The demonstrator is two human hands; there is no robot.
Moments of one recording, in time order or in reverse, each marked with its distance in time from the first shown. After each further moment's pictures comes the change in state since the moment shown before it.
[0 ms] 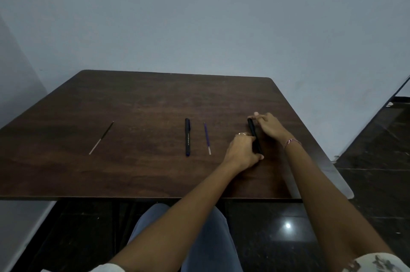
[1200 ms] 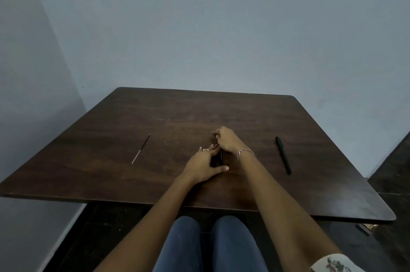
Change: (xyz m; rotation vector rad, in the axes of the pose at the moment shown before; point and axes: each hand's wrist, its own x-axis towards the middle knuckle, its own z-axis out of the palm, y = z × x) left_hand -0.060 -0.141 -0.104 0.159 -0.022 -0.028; right_hand -0.008 -0.176 0.111 -0.101 -0.126 -0.286
